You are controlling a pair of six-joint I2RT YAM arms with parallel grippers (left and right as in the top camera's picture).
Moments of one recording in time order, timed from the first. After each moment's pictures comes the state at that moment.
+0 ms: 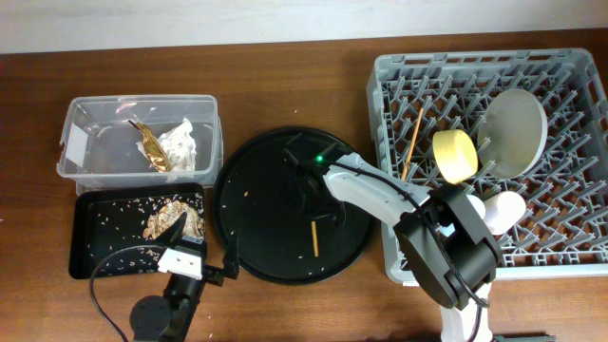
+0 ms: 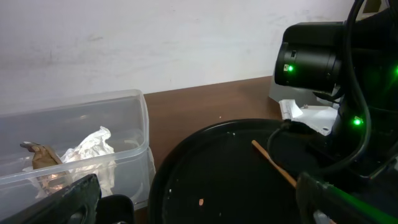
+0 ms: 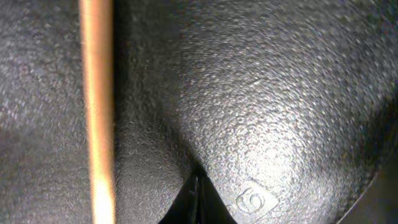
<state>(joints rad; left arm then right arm) -0.09 0.02 0.01 -0.06 0.21 0.03 0.65 2.05 1.40 -0.90 0.08 0.46</state>
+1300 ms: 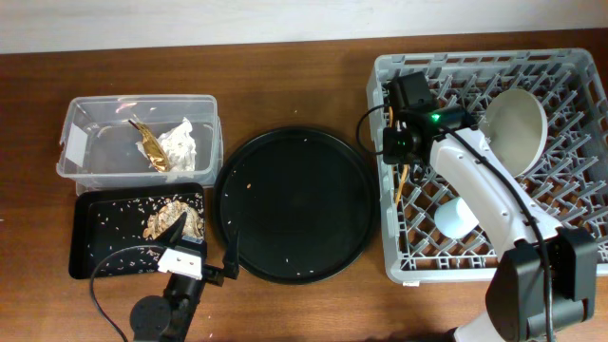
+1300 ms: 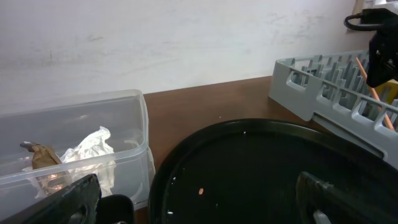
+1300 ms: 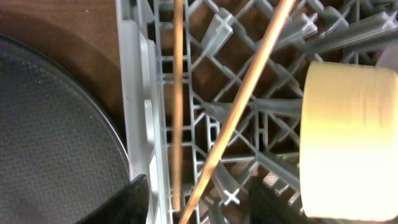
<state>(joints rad) -0.09 0.02 0.01 -0.06 0.21 0.03 0.24 1.73 1.38 -0.87 0.20 0.27</state>
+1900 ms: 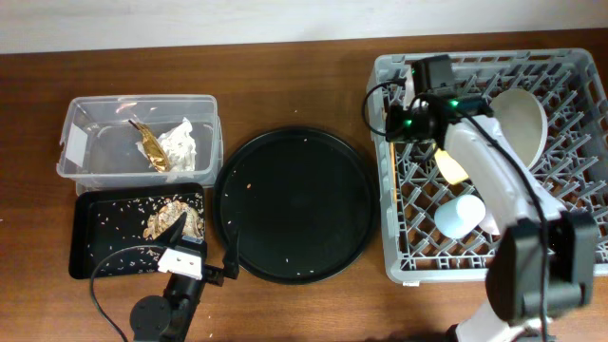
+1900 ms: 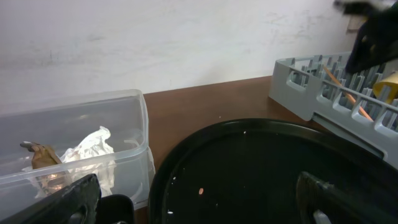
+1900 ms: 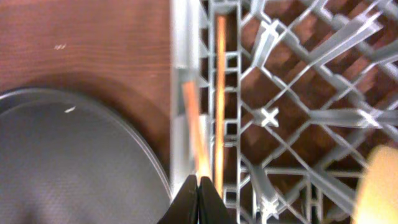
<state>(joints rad) -0.09 0.02 0.01 -0.06 0.21 0.03 0.13 1.76 1.43 -0.73 -0.11 0.20</state>
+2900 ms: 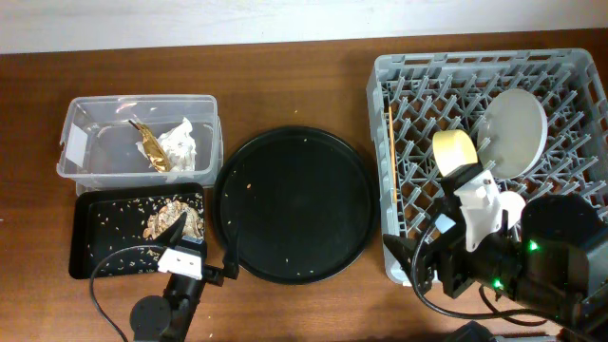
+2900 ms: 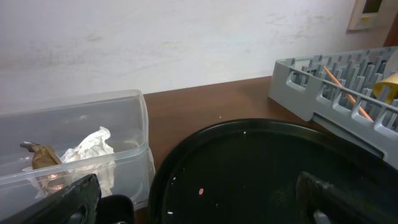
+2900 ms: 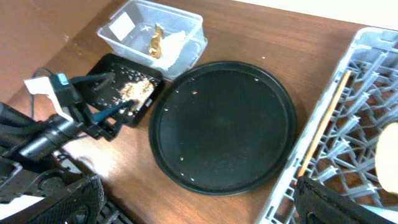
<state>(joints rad) -0.09 0.02 0.01 -0.06 0.21 0.03 0.49 0.86 1.46 -1.24 -0.21 0.12</state>
